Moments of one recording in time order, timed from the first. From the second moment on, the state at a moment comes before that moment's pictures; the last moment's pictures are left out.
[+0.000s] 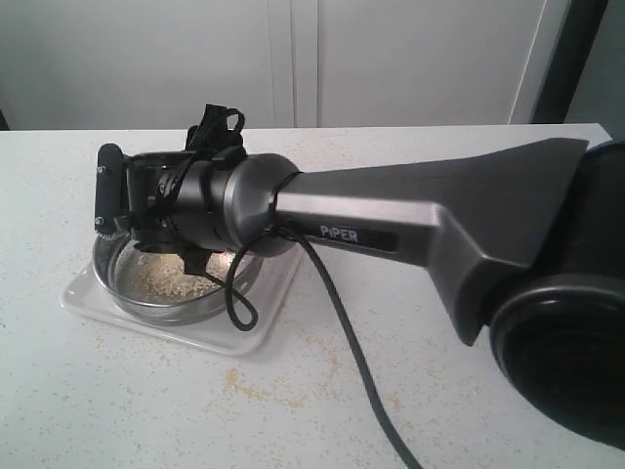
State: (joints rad) left arm 0.11 0.00 0.02 -0.10 0.47 0.15; right arm 0.98 2.19 -1.75 -1.09 0.77 0.18
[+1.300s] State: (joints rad) left arm 0.11 0.00 0.02 -0.10 0.47 0.15; right arm 0.61 1.80 -1.32 0.33 0.48 -0.46
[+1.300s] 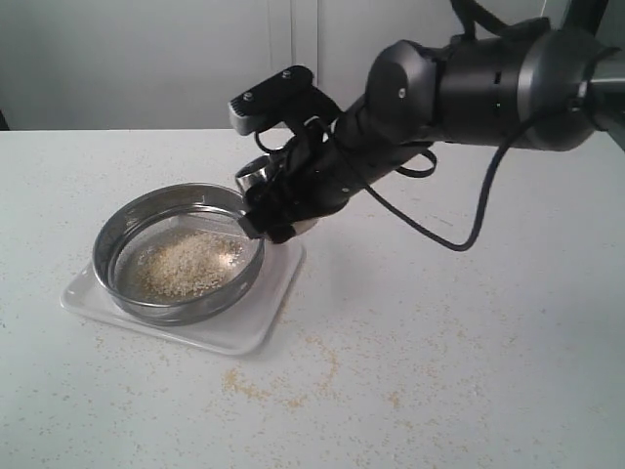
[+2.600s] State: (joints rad) left arm 0.11 0.00 0.02 -0.10 0.47 0.15; right arm 0.20 1.81 -0.90 0.18 -0.20 -0.31
